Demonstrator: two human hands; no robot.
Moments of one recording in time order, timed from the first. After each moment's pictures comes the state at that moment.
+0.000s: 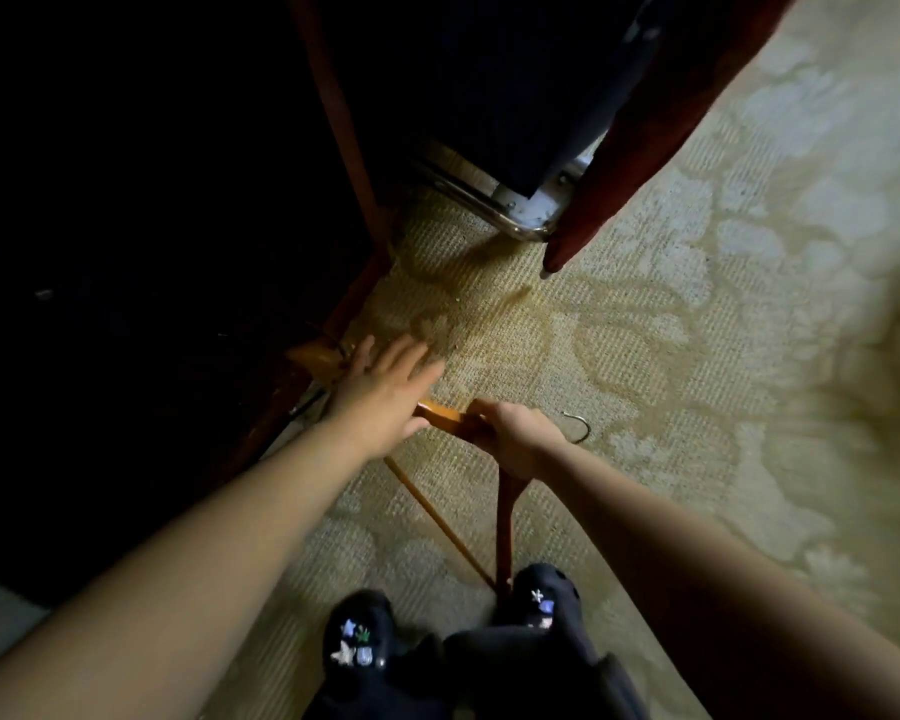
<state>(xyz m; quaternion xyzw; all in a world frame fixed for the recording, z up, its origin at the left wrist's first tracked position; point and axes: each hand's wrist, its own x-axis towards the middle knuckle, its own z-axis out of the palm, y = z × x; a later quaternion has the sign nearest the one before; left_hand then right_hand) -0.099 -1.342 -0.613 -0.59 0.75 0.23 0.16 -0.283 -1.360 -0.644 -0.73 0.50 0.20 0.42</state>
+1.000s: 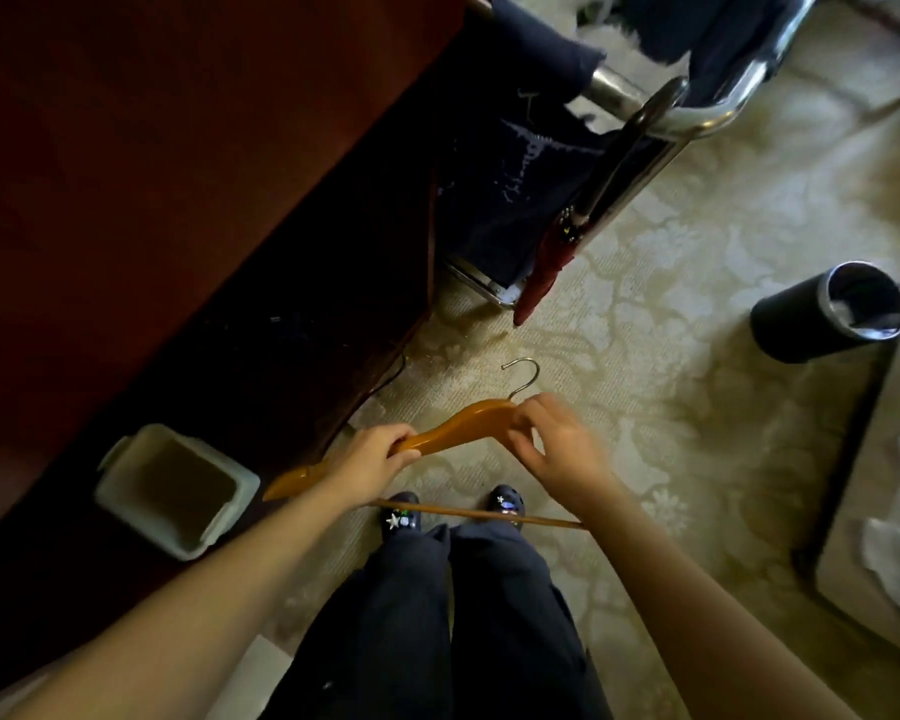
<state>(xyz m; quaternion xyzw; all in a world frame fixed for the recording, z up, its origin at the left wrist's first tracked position) -0.077 -1.153 -0.151 -0.69 0.56 0.46 -0.04 -0.304 -1.214 -0.141 -0.83 0.49 -0.05 0.27</state>
